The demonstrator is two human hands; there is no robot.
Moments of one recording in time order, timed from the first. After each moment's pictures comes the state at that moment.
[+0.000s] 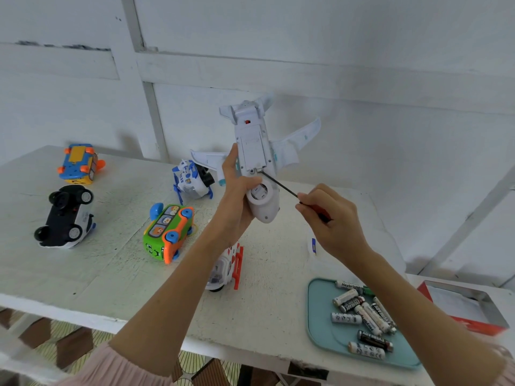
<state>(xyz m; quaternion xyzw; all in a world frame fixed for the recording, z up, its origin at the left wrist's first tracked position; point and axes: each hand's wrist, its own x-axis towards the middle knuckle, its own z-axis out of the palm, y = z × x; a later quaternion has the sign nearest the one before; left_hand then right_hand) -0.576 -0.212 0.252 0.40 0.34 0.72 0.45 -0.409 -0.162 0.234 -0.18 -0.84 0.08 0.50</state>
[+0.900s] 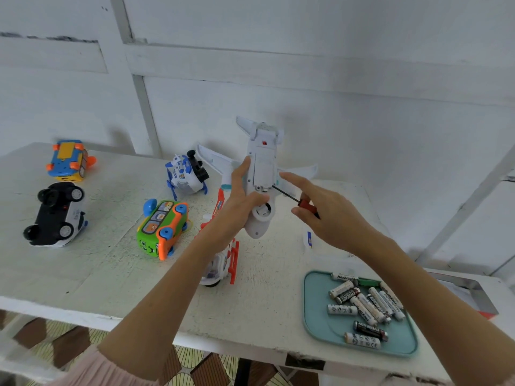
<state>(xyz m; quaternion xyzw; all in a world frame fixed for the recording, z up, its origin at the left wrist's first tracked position) -0.580 -0.210 0.229 0.49 0.51 0.56 0.43 -0.401 -0.164 0.252 -0.32 -0.92 0.07 0.23</state>
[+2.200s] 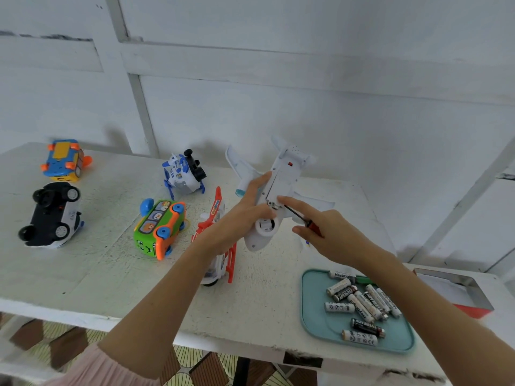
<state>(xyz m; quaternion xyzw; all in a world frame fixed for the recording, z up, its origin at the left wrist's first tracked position) -0.571 -0.222 0.234 0.56 0.53 0.43 0.46 -0.386 -0.165 0.226 -0.31 -0.92 0.16 0.18</state>
